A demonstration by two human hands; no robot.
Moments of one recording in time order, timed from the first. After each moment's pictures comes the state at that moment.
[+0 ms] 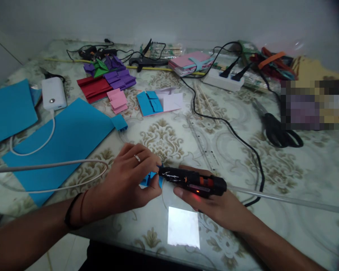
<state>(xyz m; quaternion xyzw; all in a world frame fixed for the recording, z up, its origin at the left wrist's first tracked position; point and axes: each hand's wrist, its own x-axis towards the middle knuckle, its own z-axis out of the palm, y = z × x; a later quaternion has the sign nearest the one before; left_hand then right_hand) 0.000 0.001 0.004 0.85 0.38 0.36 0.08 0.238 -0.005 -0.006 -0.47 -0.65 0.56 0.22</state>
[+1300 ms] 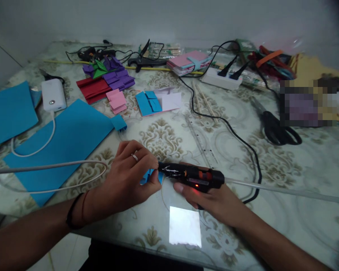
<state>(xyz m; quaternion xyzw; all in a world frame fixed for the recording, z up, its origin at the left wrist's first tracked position) 0.003 -0.002 0.005 0.83 0.40 0.37 0.05 0.236 -0.004 -0.004 -0.48 -0.56 0.64 0.21</state>
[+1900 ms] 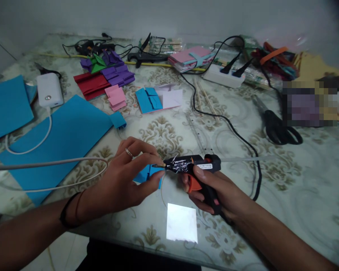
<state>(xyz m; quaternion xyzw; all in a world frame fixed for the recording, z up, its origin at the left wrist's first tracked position) -0.002 0.000 0.011 0.82 0.38 0.40 0.14 0.239 0.003 -0.011 -0.43 -0.33 0.81 0.22</state>
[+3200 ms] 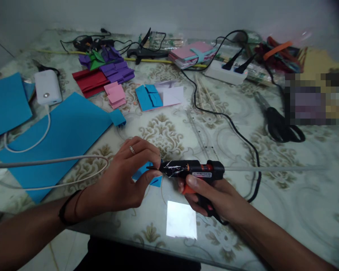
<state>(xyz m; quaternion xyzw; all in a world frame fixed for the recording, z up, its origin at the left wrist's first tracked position) -0.002 0.000 0.010 0.81 0.38 0.38 0.23 0.241 -0.009 -0.017 -0.42 -0.46 0.75 0.22</state>
